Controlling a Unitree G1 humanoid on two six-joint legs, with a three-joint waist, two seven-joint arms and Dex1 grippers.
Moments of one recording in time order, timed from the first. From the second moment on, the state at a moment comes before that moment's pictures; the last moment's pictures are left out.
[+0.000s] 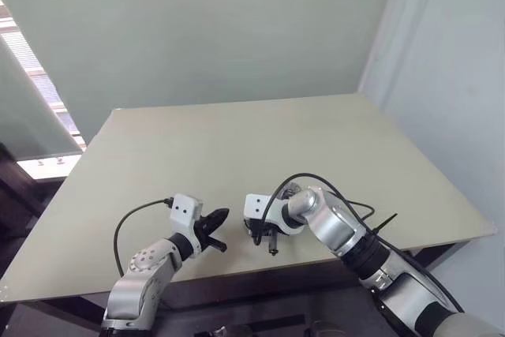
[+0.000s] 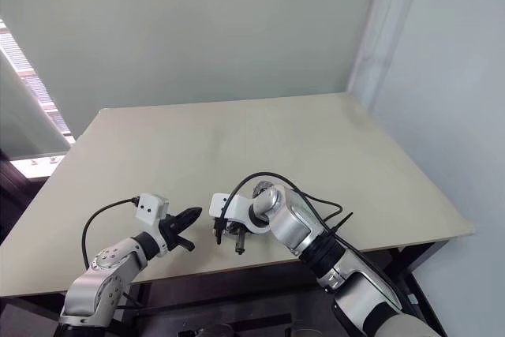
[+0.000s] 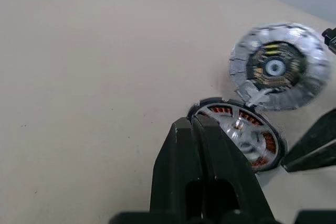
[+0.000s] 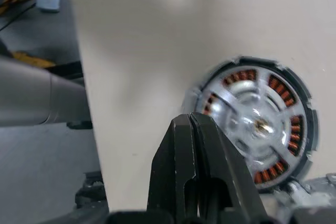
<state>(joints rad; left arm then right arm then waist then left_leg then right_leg) 0.03 0.36 0.06 -0.17 -0.39 0.45 -0.52 -0.68 -0.14 0.64 0.14 -0.28 0.71 1.04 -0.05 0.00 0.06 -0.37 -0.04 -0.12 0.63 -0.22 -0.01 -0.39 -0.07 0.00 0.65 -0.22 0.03</state>
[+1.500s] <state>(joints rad) 0.07 0.36 0.10 -0.11 -0.39 0.40 -0.54 -0.54 -0.25 0.40 0.08 -0.17 0.58 0.70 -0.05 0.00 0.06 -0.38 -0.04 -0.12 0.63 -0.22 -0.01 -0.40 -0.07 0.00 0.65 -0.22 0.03</state>
